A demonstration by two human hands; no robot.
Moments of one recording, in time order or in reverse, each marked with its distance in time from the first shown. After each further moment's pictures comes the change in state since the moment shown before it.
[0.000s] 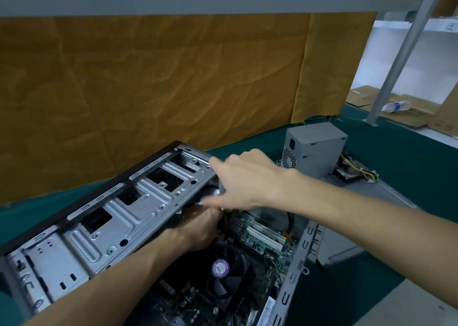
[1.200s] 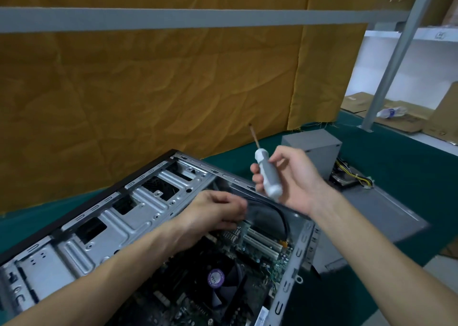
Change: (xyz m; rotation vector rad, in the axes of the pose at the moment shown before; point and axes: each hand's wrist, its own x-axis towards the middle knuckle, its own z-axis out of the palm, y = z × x) left_hand 0.011 0.042 -0.035 -1.202 0.023 -0.312; right_hand -0.036 0.061 0.039 2.442 0.107 0.484
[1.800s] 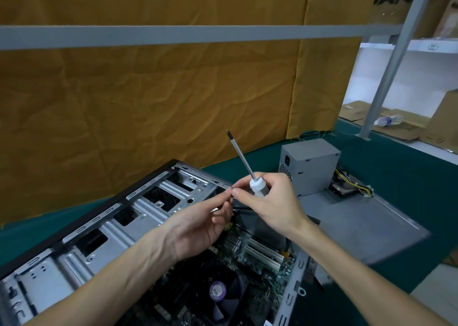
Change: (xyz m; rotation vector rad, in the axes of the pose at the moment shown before) left_hand -0.009 0.019 -0.009 -0.782 -0.110 -0.279; right_hand 0.003 0.043 0.004 -0.870 0.085 -0.693
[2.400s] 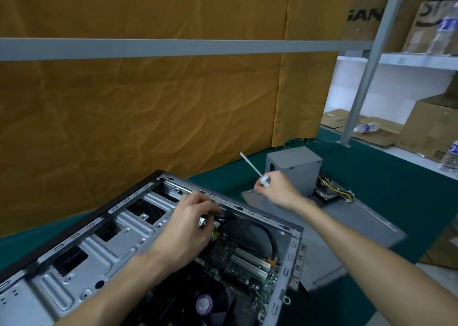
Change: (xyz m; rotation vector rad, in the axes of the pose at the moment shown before) left_hand 0.002 -0.006 -0.010 1.731 0.322 0.972; right_hand 0.070 0.092 -0.068 -0.492 -0.029 0.413
